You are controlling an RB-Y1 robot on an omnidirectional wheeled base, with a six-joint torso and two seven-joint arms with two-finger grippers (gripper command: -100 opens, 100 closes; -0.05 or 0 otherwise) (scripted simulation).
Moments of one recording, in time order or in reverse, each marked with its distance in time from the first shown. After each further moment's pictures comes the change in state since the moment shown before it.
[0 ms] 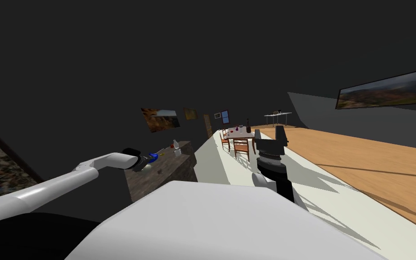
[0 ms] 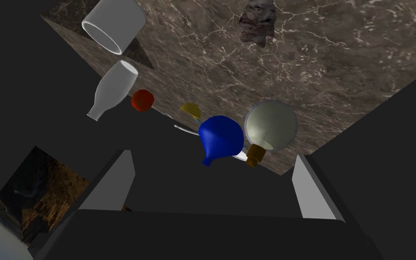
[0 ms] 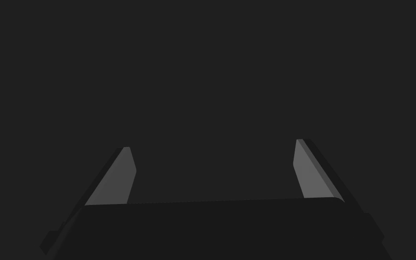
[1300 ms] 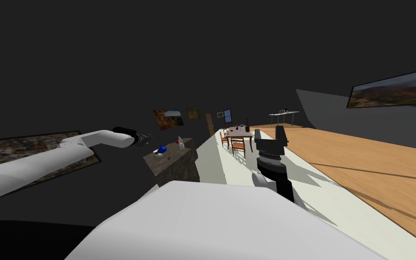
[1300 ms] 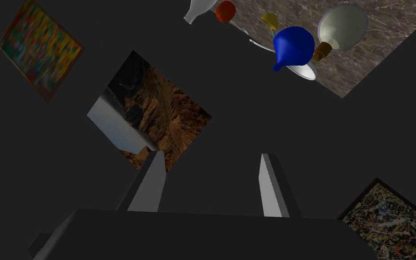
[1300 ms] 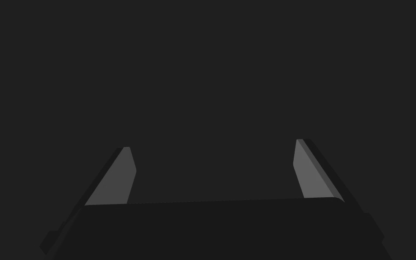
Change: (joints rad) left arm -0.147 0.132 0.181 -0.019 -0.021 -0.061 0.014; right arm 0.000 0.000 0.000 0.000 0.000 0.000 0.000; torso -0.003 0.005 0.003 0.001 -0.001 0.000
